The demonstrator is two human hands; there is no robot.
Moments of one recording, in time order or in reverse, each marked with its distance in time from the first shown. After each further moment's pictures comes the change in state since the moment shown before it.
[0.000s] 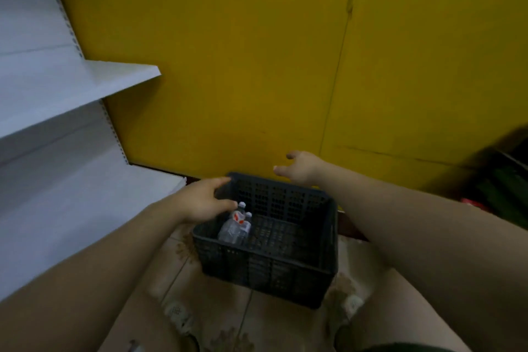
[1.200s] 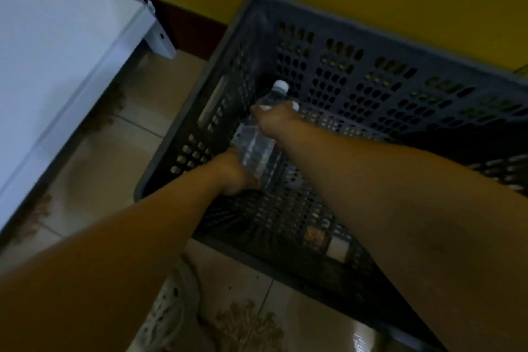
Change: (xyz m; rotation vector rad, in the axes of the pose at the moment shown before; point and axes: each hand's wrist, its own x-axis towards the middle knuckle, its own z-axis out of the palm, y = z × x) left_hand 0.373 -0.232 0.225 -0.215 -0.385 -0.581; right_hand 0.451 0.055 0.370 0.518 -0.364 0.350
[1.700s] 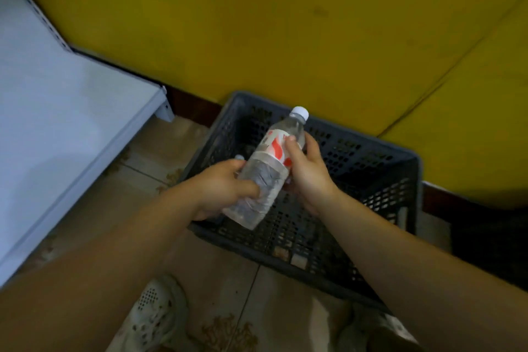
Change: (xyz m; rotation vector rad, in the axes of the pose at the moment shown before) left_hand -0.172 0.039 -0.039 -0.478 -0.109 0.384; right_hand -0.214 0.013 -0.084 0.697 0.160 -0.344
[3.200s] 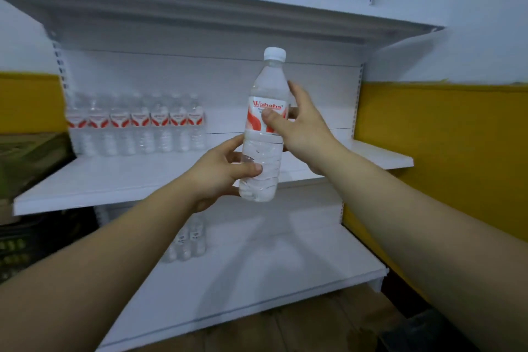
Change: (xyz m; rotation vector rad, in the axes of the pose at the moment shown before) left_hand -0.648 -0.003 -0.044 -0.280 1.117 0.683; right_hand -0.538 -0.272 0.283 -0.287 -1.007 -1.041
